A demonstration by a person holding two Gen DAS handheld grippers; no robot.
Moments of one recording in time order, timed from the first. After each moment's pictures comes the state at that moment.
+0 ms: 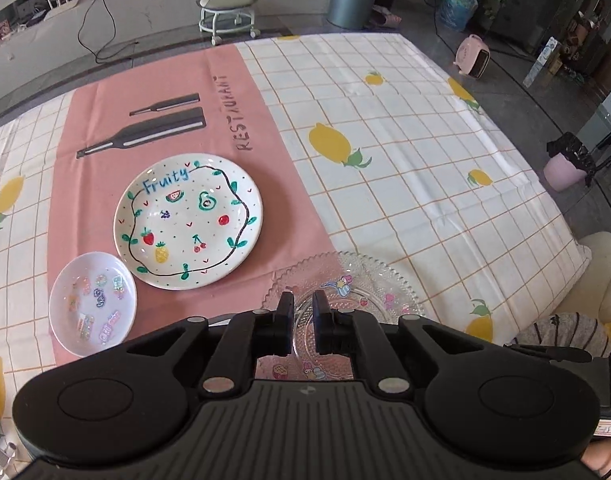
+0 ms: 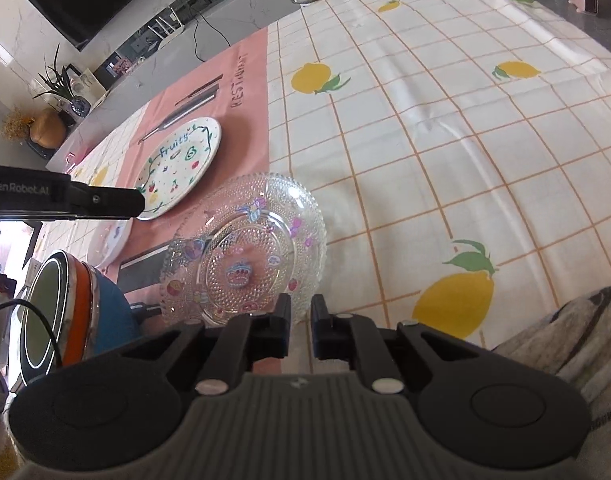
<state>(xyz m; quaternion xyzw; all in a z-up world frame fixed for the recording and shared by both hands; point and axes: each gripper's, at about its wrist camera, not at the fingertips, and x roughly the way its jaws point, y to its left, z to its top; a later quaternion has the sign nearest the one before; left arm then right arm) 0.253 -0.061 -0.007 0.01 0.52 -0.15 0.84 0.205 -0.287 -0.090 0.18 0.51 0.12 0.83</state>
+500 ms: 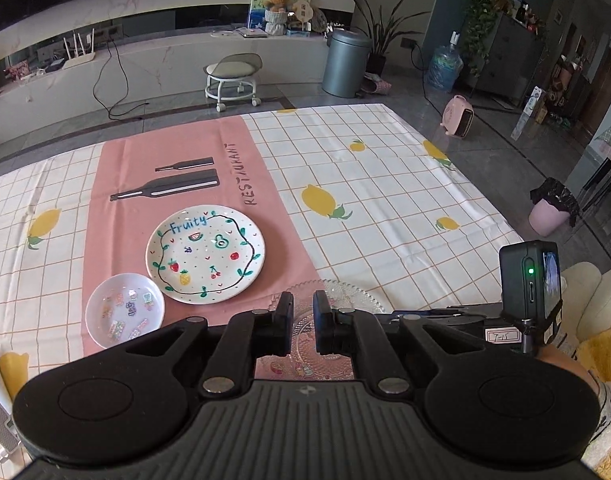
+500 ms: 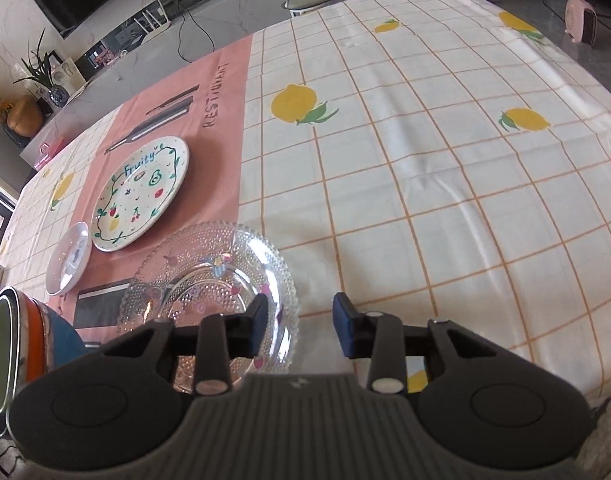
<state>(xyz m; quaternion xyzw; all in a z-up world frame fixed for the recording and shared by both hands) 0.192 -0.044 0.038 -0.01 0.43 -0.14 0.89 0.255 -0.278 -0.096 0.12 0.51 0.10 0.85</state>
